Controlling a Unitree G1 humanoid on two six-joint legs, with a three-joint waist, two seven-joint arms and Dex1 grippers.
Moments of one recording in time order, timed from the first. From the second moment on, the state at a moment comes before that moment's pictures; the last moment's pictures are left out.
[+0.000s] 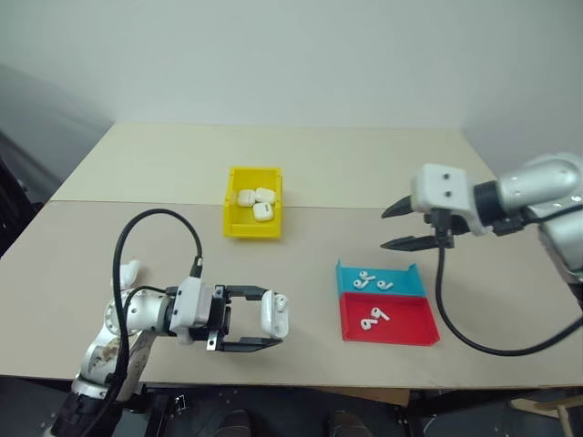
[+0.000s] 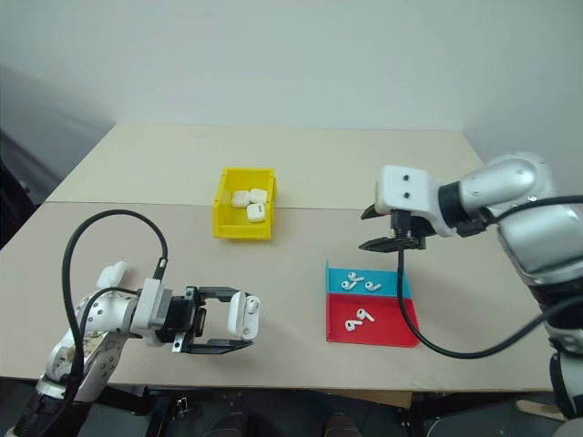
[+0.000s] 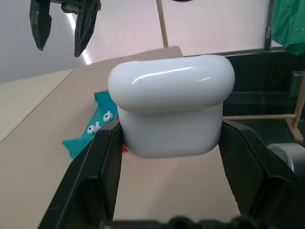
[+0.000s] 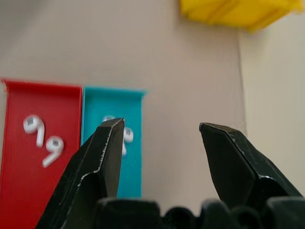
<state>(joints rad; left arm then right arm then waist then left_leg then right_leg) -0.14 0.62 -0.02 -0.28 -0.50 -0.05 -1.34 -0.93 -1.07 0.38 -0.05 0.13 0.42 1.37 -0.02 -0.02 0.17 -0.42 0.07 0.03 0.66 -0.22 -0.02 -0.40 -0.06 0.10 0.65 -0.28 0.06</state>
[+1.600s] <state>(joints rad) -0.10 0.62 -0.06 -0.30 -0.43 -0.09 -1.25 -0.91 -0.87 0.54 0.35 -0.24 -0.16 1.49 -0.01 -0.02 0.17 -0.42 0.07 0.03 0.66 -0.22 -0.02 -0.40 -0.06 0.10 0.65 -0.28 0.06</state>
